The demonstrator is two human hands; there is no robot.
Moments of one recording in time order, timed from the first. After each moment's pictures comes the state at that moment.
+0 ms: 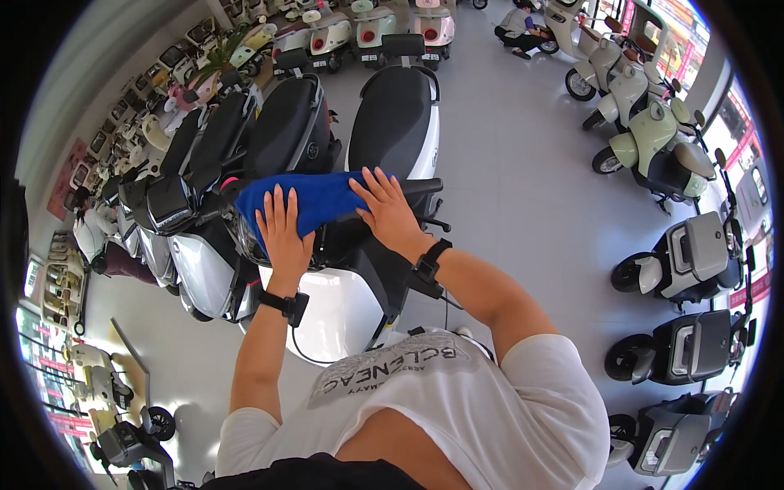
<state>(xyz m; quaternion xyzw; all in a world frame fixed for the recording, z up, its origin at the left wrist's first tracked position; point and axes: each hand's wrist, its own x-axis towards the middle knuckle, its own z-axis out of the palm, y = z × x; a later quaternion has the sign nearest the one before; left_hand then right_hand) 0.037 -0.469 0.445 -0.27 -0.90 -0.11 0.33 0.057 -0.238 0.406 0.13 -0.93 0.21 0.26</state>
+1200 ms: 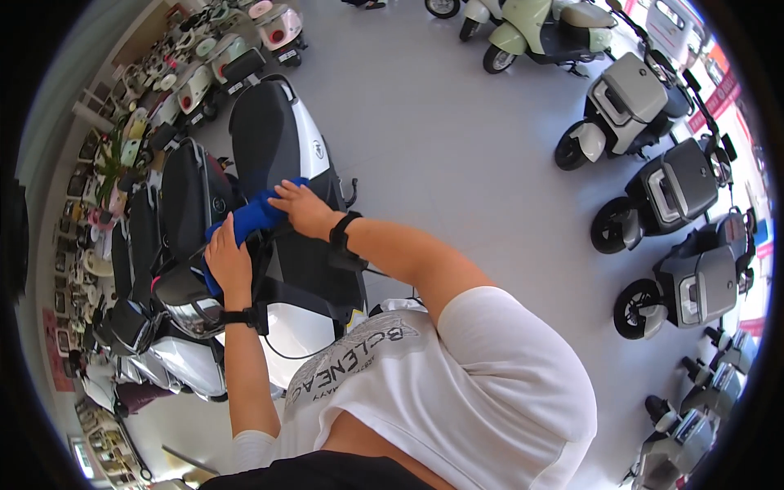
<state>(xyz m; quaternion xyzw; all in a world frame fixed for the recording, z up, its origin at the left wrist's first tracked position) 0.014 -0.352 0.442 -0.37 -0.90 -0.04 0.25 0.071 -0.145 0.364 0.06 -0.91 0.33 0.25</state>
